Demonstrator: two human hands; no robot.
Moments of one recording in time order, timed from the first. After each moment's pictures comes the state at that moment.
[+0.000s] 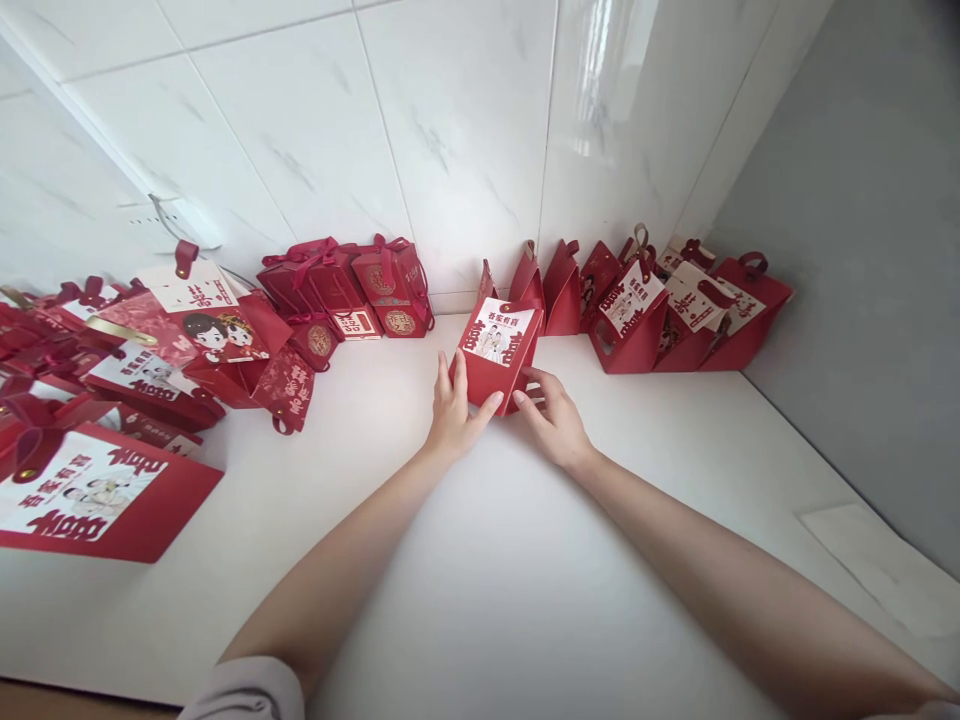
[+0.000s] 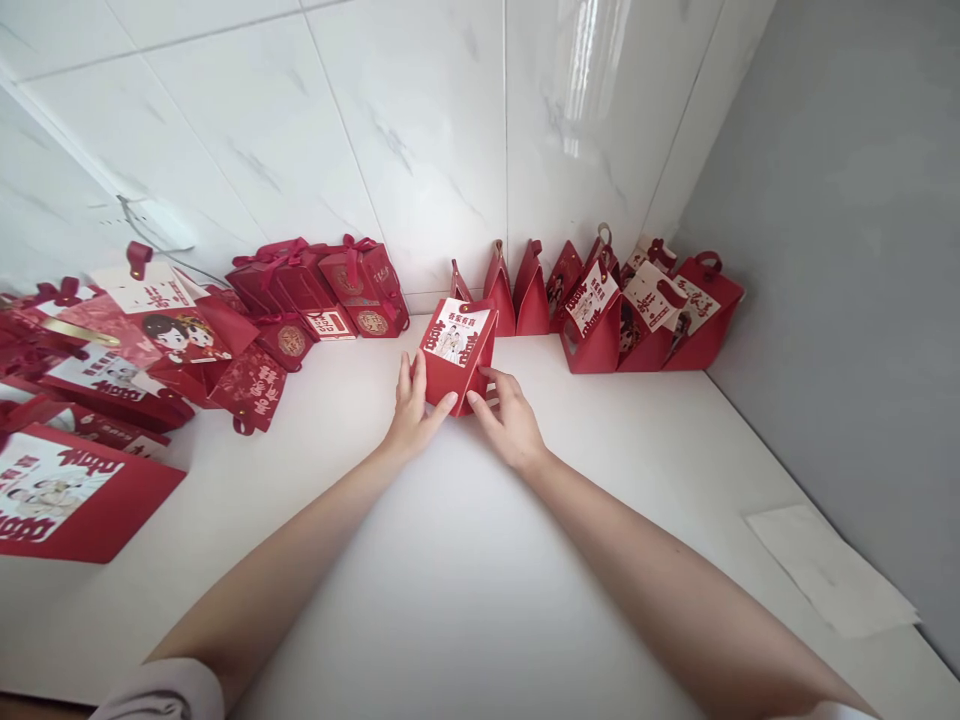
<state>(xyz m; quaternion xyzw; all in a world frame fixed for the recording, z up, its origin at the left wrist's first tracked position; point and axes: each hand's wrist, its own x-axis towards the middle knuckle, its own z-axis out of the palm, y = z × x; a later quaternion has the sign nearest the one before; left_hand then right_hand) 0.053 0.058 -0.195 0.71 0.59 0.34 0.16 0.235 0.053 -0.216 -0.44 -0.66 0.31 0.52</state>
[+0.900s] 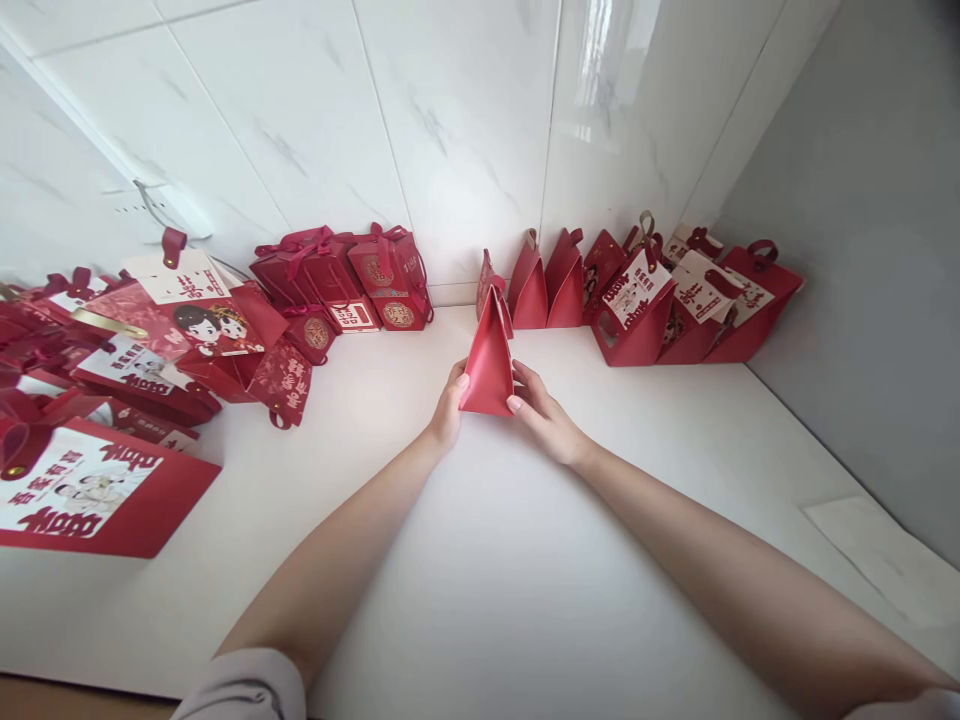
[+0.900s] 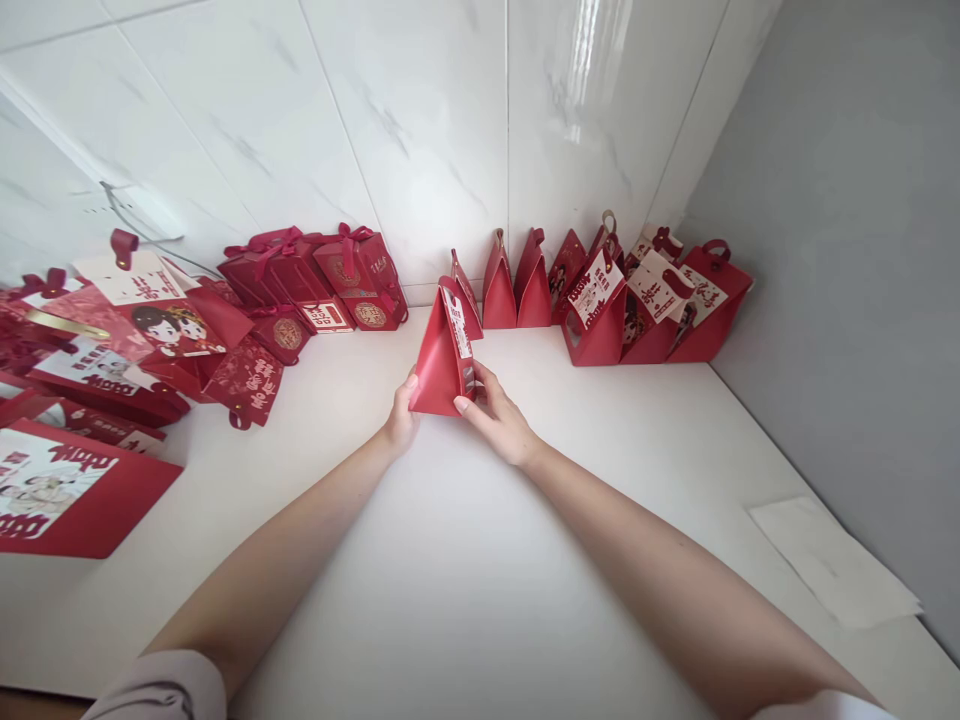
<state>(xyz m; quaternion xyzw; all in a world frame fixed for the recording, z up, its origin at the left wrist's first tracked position) 0.048 0.071 -0.204 0.58 0.36 0.53 0.51 0.235 0.052 -0.220 -0.33 -0.66 0.49 0.46</state>
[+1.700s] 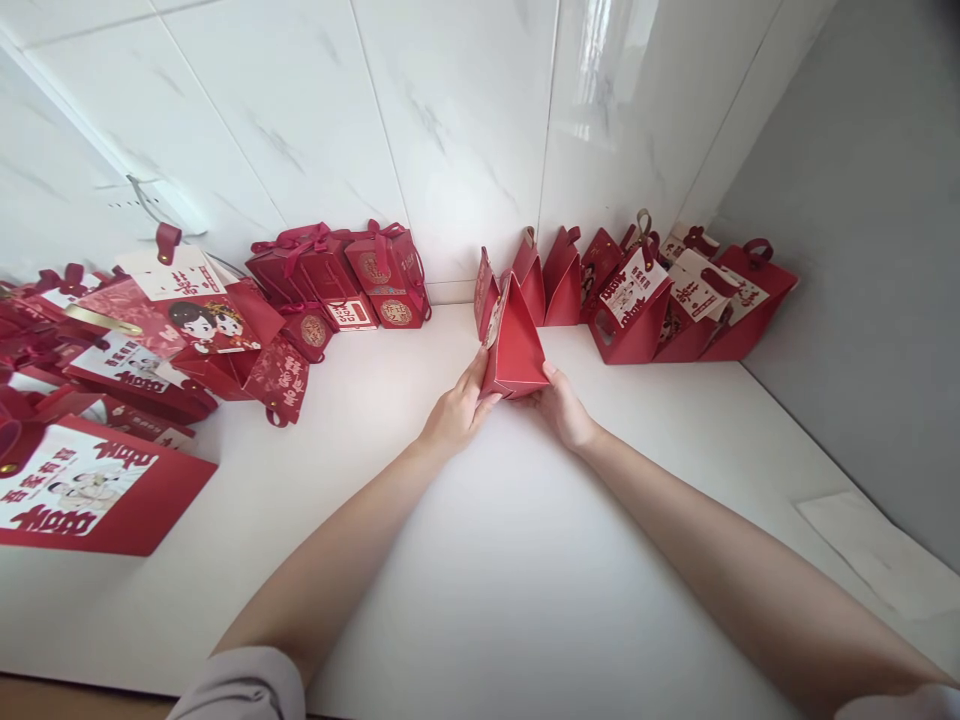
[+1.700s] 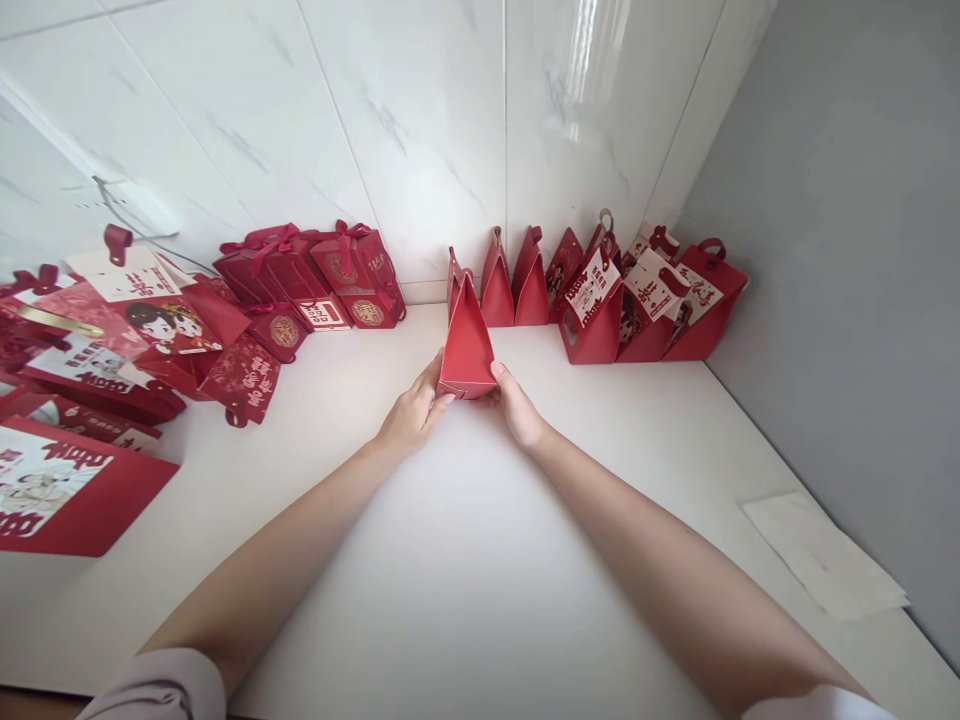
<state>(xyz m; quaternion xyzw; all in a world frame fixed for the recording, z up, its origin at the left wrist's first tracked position) 0.046 0.060 -0.191 0.84 0.42 0.32 0.14 0.241 0.071 -0.218 -0.32 -0.55 0.59 0.50</state>
